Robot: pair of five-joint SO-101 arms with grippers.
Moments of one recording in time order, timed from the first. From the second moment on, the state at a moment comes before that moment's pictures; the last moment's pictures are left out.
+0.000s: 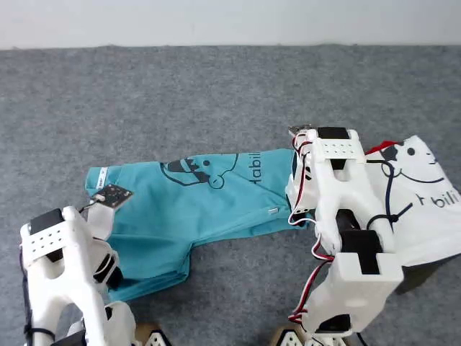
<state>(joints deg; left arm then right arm) -29.1 -28.4 57.4 85.8 -42.3 -3.2 13.5 10.5 87.2 9.5</state>
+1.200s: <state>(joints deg) -19.1 -28.4 40.3 83.2 -34.2 -7.0 6.6 14.5 58.9 6.5</state>
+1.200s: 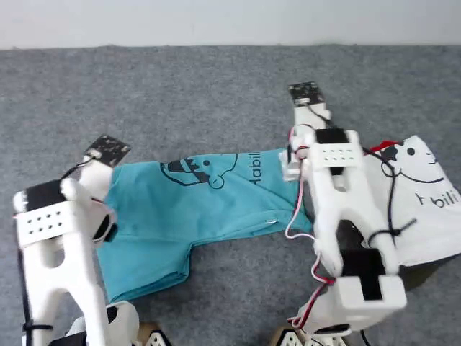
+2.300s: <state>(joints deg) -12.6 -28.4 50.6 64.0 -18.7 -6.3 38.5 -34.4 80.7 5.8</state>
